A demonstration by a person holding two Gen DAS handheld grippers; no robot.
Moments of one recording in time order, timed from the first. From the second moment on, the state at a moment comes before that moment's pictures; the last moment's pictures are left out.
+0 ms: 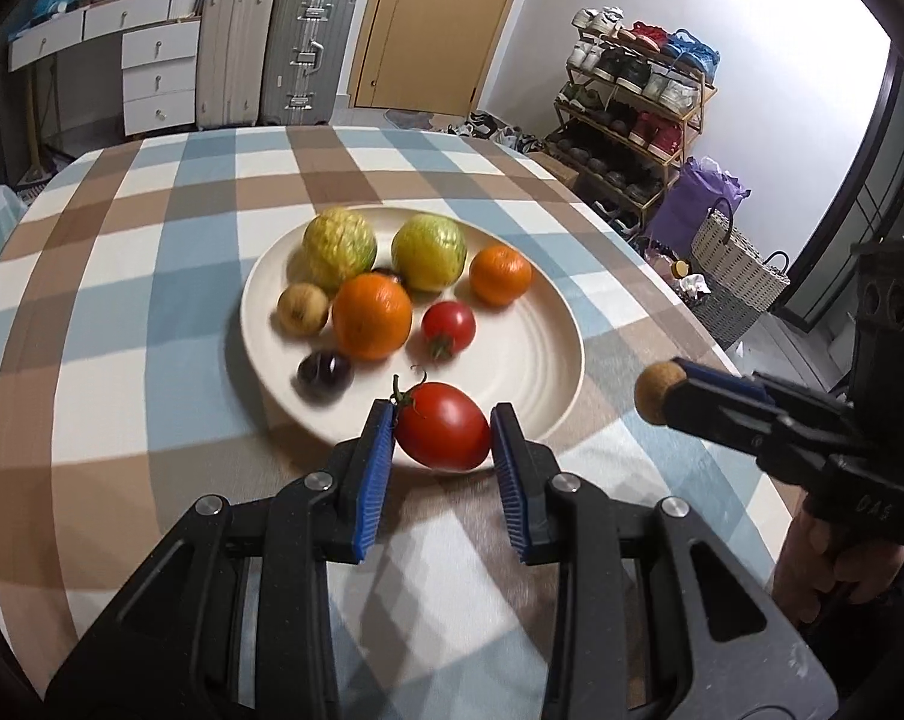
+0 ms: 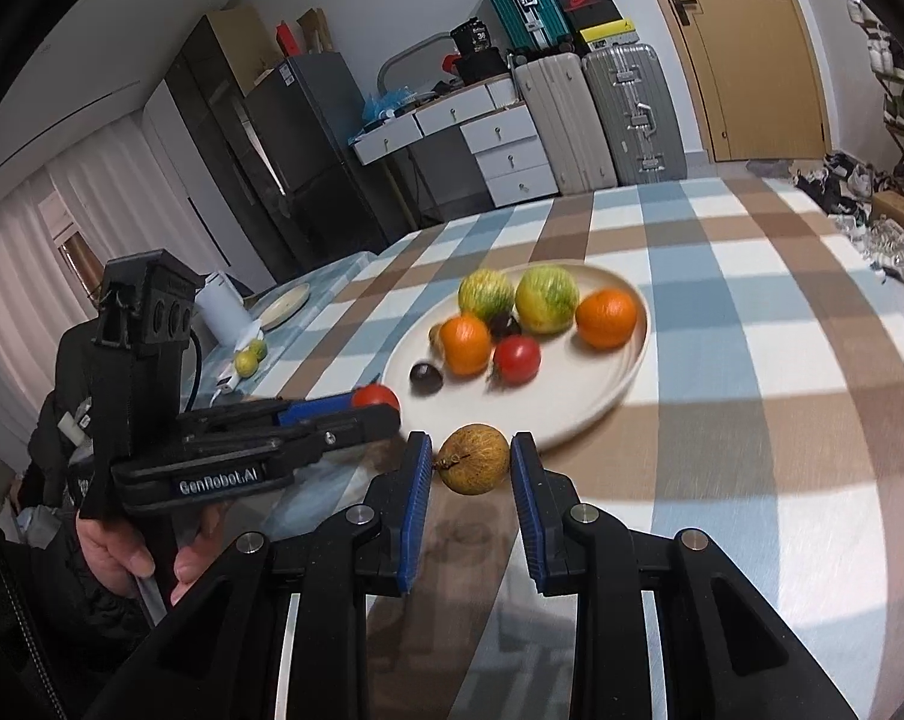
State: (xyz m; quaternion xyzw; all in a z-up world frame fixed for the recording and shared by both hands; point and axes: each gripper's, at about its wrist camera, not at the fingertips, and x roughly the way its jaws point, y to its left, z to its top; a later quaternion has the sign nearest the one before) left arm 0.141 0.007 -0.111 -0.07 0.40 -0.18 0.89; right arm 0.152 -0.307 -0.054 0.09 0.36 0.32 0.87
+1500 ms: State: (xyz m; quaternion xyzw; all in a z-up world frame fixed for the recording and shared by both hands) left arm 0.184 0.003 -0.126 -0.09 0.40 -0.17 0.89; right arm 0.256 -0.293 -0.069 0.13 0.38 0.29 0.87
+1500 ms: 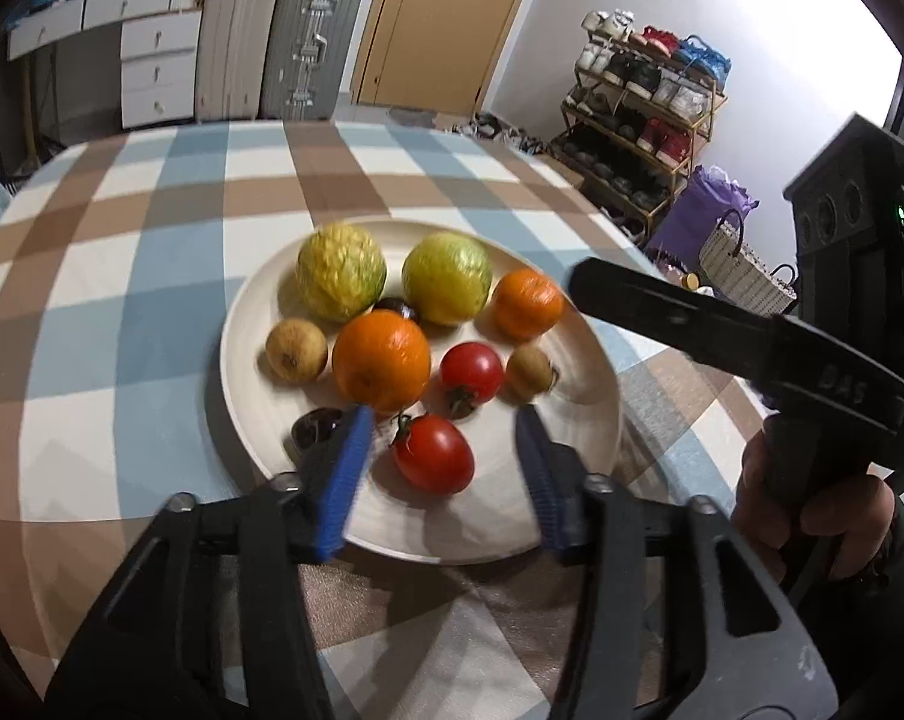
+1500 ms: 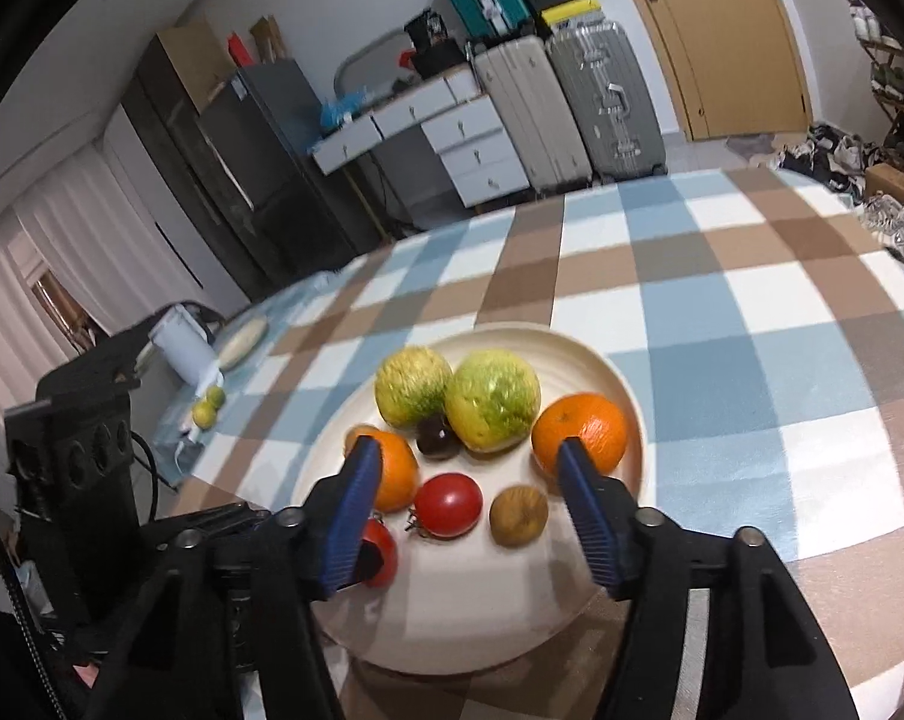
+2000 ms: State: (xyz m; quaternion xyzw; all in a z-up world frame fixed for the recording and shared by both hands) left arm 0.121 0.018 -0.054 -0.07 0.33 -0.11 0.93; right arm 0.191 -0.313 -0.023 0.13 0.33 0.27 0.90
